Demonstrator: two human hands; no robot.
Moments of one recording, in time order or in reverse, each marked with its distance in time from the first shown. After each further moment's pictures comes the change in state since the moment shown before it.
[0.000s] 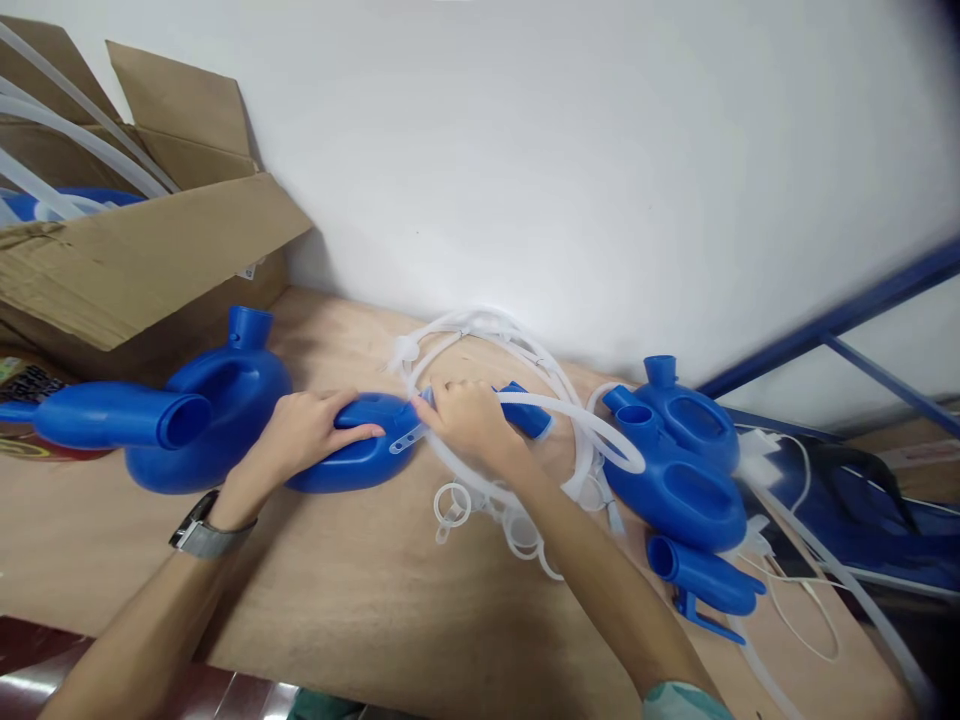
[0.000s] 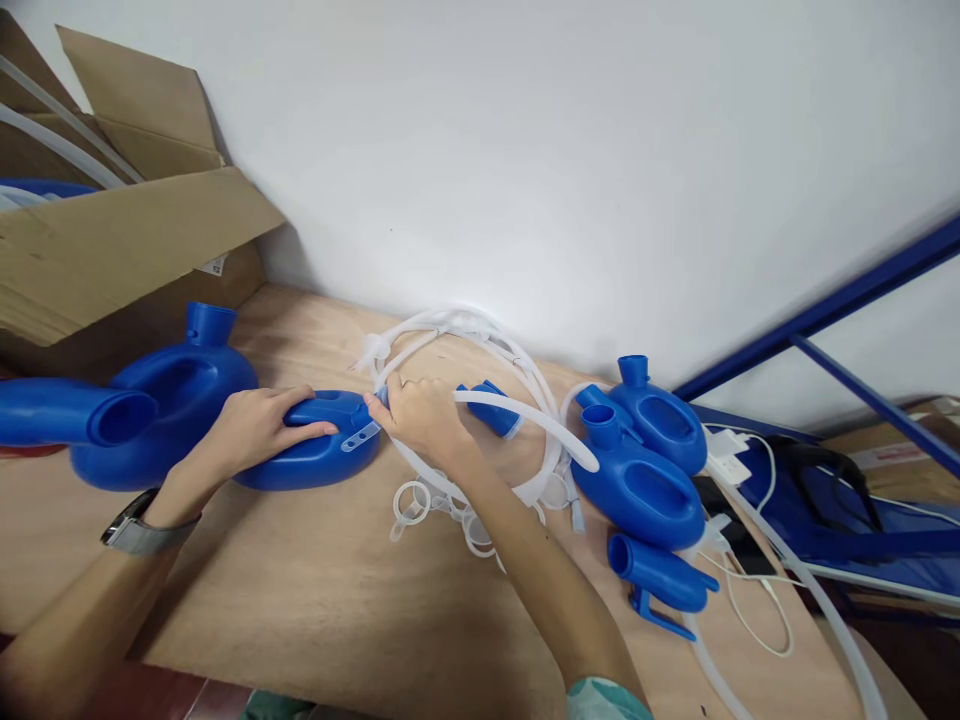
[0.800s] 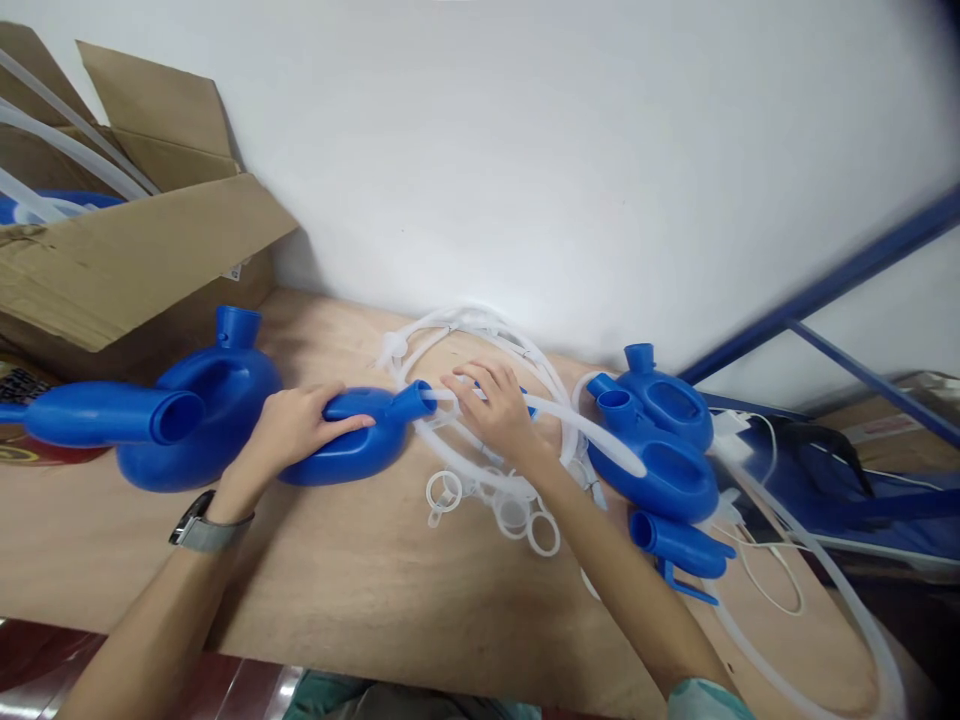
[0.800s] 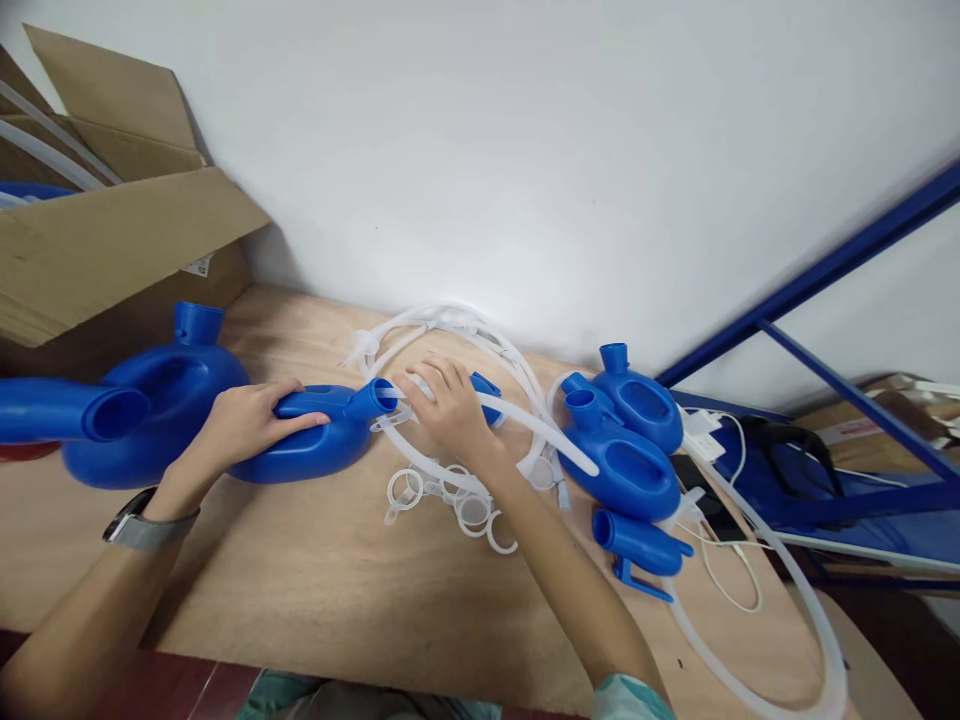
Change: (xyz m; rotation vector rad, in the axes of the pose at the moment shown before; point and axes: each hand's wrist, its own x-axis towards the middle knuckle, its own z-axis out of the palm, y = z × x) left_hand 0.002 0.012 -0.014 -0.061 -0.087 -0.129; right_hand -0.043 0.051 0.018 -0.047 0.715 -0.325
